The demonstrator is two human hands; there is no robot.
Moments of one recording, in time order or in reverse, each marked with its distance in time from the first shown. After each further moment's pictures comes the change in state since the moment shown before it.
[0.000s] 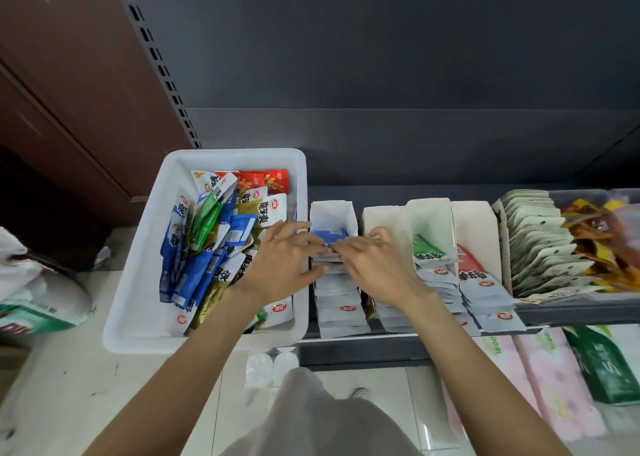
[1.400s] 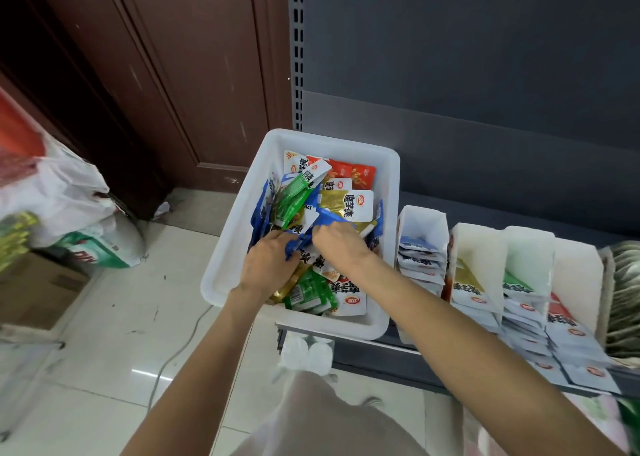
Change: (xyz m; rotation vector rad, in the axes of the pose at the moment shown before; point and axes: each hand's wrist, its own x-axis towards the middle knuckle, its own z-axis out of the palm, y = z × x) left_hand -0.101 -0.084 -0.016 -0.217 0.060 -0.782; right_hand 0.127 -0.146 0.025 -0.384 -0.407 -0.288
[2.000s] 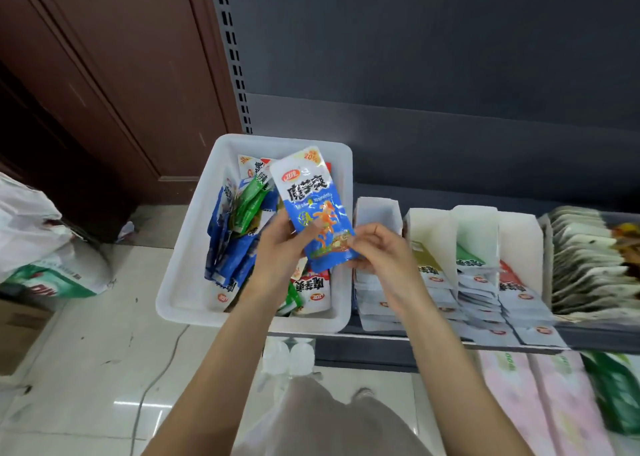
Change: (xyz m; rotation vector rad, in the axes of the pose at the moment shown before) left_hand -0.021 0.122 -0.018 -1.296 -0.075 -0.143; right_hand -0.129 0.034 -0.007 1.992 0.544 0.626
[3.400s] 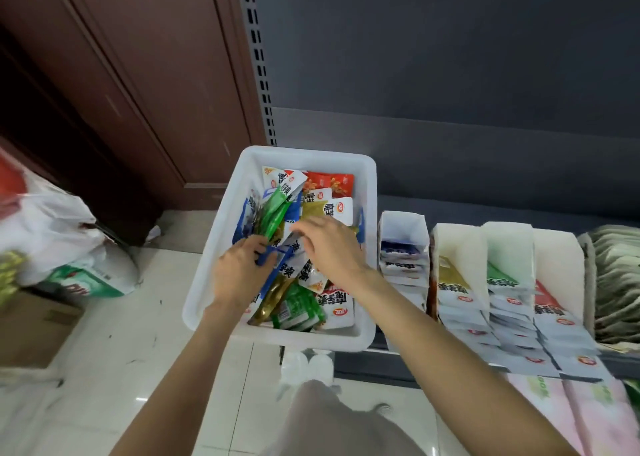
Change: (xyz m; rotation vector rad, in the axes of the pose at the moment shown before) left_hand 0.040 -0.036 -0.122 1.269 0.246 0.286; right_hand 0.073 0.029 0.080 -1.159 -0.204 -0.708
